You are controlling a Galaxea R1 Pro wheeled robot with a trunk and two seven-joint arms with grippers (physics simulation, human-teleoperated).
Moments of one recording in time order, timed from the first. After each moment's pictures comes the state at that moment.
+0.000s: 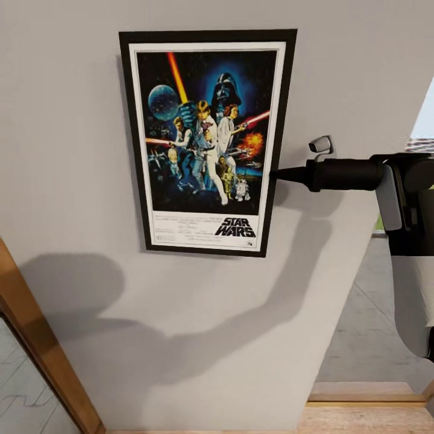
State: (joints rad) left arm -0.30 0.25 -1.55 -0.11 2.05 -0.27 -0.77; right arm -1.25 -0.31 0.08 -1.35 -0.28 0.99 1.29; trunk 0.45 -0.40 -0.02
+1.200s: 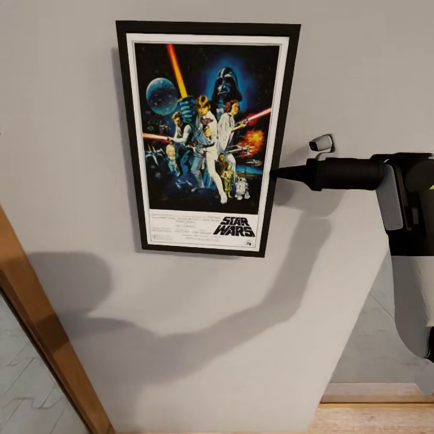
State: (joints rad) left arm -0.30 0.25 -1.55 -0.11 2.05 -0.27 -0.77; right arm -1.25 -0.31 0.08 -1.35 -0.31 0.99 1.29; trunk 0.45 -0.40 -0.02
